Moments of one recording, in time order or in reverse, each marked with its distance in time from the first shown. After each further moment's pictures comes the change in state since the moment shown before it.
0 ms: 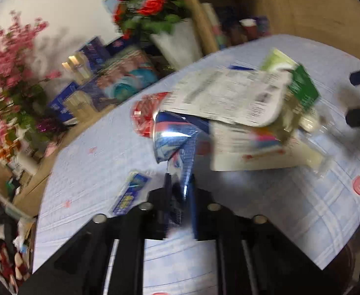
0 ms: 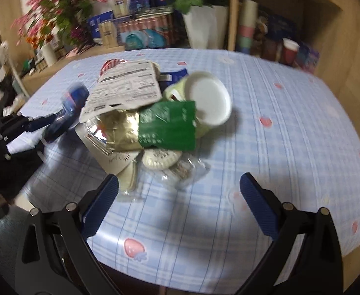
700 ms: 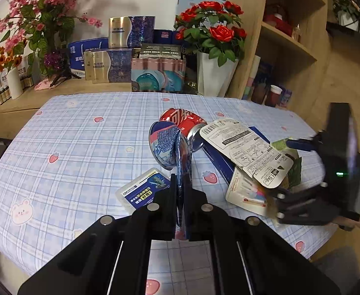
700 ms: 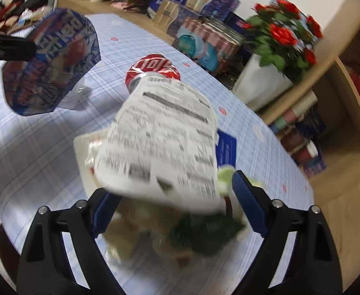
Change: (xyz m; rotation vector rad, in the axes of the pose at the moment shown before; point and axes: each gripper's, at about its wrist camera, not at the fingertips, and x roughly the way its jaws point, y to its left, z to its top) left arm -0.035 0.098 -0.004 -0.509 -0.050 -0.219; right arm 0.061 0.098 0.068 -0.577 -0.034 -0.178
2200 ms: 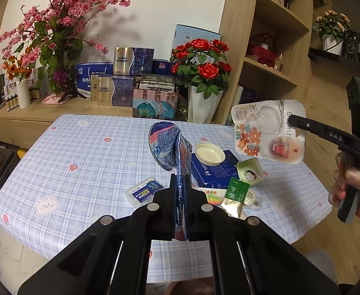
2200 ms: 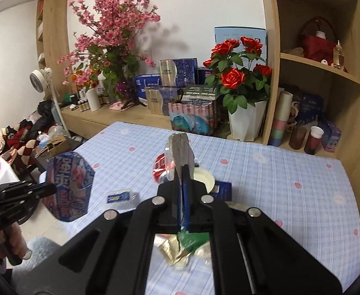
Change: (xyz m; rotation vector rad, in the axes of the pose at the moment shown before) left arm -0.127 -0.012 0.001 -0.029 -0.120 -0.046; right arm -0.182 -0.105 -0.012 0.542 -0.350 0.270
